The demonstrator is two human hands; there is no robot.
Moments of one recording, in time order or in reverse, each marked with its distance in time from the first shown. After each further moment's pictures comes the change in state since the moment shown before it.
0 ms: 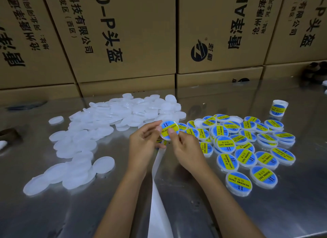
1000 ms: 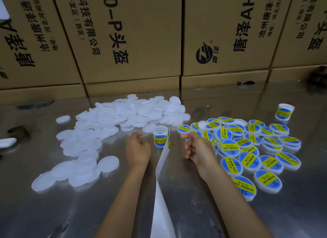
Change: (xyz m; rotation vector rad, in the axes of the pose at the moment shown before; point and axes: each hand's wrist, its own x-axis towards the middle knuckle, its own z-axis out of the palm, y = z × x) left_hand 0.030 -0.038 -0.027 0.717 0.305 -0.068; right_hand 0.013 0.011 -0.013 0.754 -0.005 0.655
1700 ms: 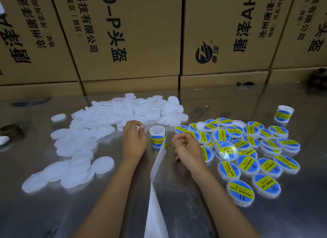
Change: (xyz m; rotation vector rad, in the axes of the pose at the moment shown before) left_hand 0.037 -0.003 0.014 0.067 0.044 0.323; right_hand 0.009 0.019 0.009 -0.393 0.014 -0.308
